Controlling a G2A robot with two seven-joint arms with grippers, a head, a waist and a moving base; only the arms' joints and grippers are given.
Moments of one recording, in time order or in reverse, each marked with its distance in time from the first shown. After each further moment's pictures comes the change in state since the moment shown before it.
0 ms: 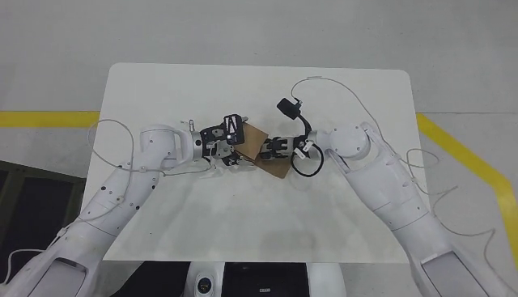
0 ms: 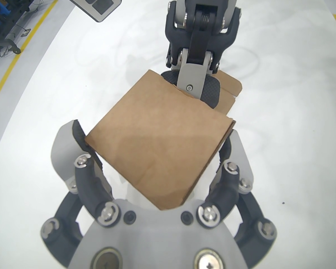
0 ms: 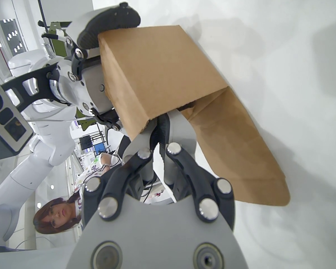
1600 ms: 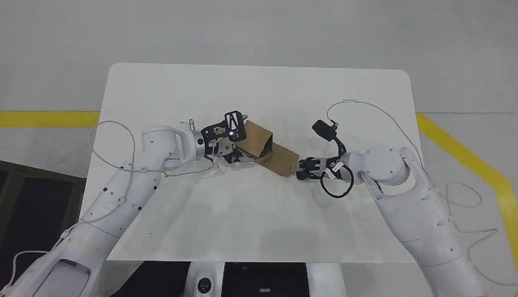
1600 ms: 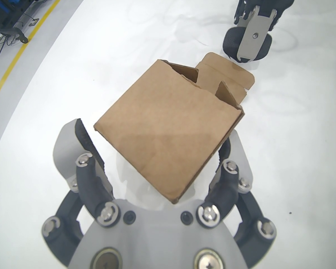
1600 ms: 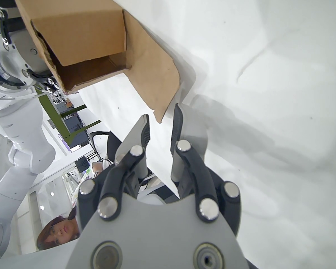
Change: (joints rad) left arm 0.015 -0.019 -0.021 -0.008 -0.036 0.046 -0.071; right arm -0.281 0.123 0.246 -0.291 -0.196 0.197 0.129
